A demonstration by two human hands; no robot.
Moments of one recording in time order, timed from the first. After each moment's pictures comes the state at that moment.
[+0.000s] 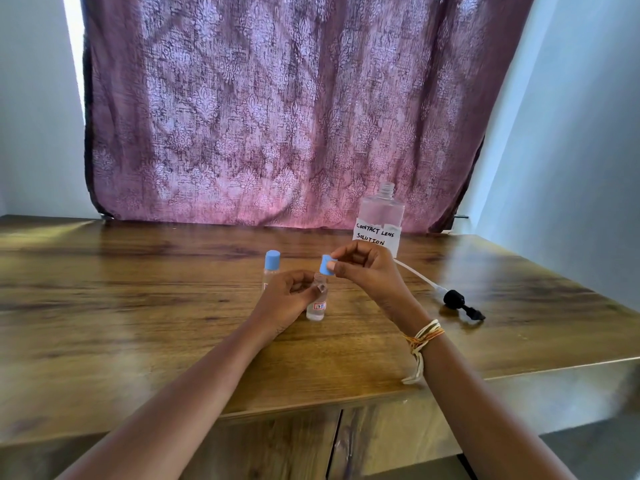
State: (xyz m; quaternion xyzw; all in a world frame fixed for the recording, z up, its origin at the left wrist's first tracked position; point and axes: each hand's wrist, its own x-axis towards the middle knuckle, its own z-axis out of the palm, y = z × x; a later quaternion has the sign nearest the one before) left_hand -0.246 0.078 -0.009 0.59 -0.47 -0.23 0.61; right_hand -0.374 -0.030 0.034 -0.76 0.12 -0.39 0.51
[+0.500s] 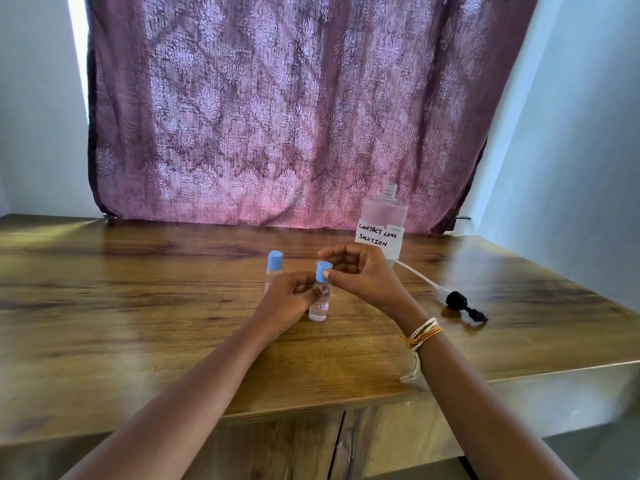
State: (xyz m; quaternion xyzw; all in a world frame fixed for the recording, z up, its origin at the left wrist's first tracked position) left_hand -0.247 0.081 -0.007 0.60 -0.48 -0.23 0.60; right_hand -0.369 -0.029 0.033 -0.82 0.11 -0.35 0.43
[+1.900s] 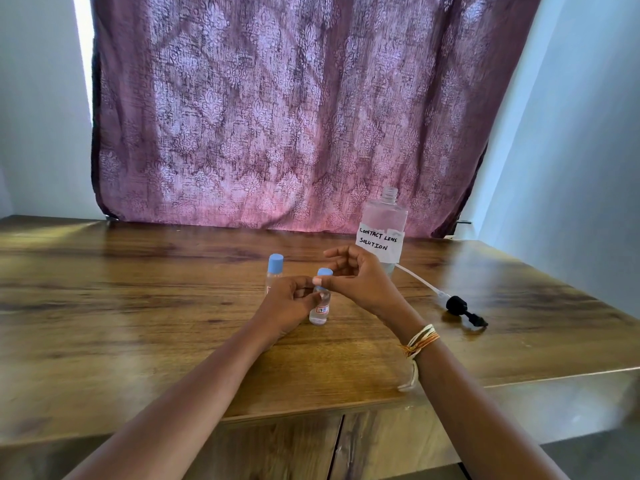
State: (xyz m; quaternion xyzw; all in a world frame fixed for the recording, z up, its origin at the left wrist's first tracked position) left_hand -0.246 0.080 -0.008 0.61 -0.47 -0.23 0.60; right_hand -0.363 -0.024 0.031 -0.80 0.17 -0.34 0.46
